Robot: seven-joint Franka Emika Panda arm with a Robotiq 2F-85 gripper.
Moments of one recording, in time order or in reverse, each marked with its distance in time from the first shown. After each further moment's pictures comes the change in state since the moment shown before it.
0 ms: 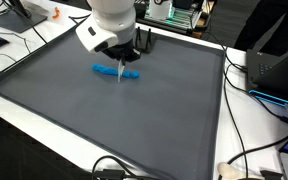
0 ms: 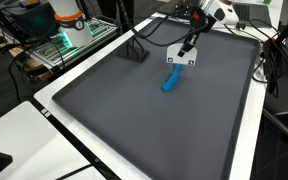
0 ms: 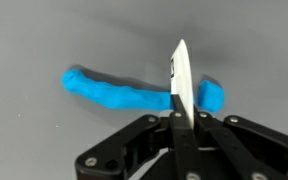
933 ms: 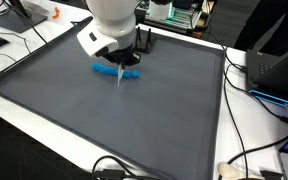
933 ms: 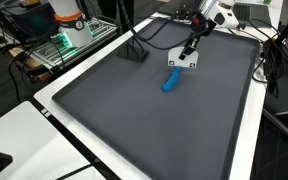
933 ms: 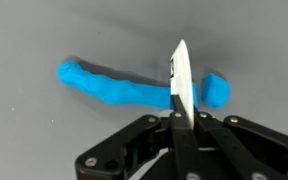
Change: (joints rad) arm 0.000 0.021 -0.001 0.000 -0.006 0.043 0.000
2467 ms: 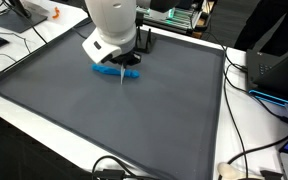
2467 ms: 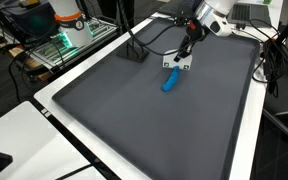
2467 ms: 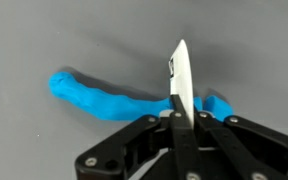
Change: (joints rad) arm 0.000 0.027 -0.001 0.001 -0.002 -0.047 -0.070
